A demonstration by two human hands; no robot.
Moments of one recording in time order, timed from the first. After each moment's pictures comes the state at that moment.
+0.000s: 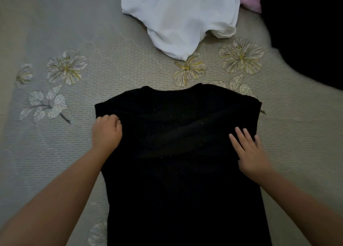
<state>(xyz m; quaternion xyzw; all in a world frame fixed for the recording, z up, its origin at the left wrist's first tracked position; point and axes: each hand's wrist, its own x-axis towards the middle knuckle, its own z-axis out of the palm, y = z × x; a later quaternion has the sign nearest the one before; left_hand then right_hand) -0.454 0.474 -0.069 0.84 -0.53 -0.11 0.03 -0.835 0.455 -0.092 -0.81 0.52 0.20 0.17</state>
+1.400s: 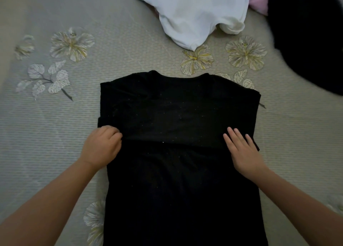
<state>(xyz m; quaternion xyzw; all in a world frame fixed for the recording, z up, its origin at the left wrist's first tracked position) -0.438 0.571 -0.073 0.63 -0.78 -0.01 0.05 -0.815 0.489 -0.083 -0.83 0.49 0.26 0.12</state>
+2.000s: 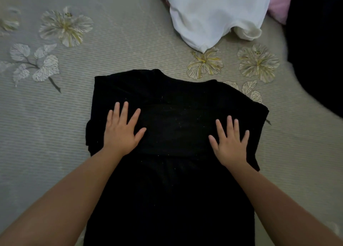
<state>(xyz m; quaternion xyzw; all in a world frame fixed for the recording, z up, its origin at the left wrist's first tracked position) -0.477 0.519 -0.127 0.80 -0.59 -0.13 -0.04 -0.759 0.437 -0.112 -0.77 0.60 0.18 0.12</state>
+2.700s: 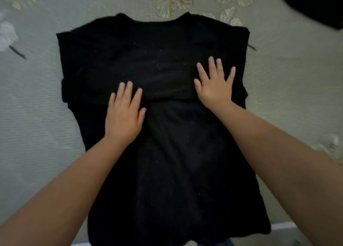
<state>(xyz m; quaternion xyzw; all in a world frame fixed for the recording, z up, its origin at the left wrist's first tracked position) -0.554 0.589 -0.103 0.72 -0.68 -0.13 0.04 -0.767 0.468 -0.127 -0.78 0.61 0.09 0.10</state>
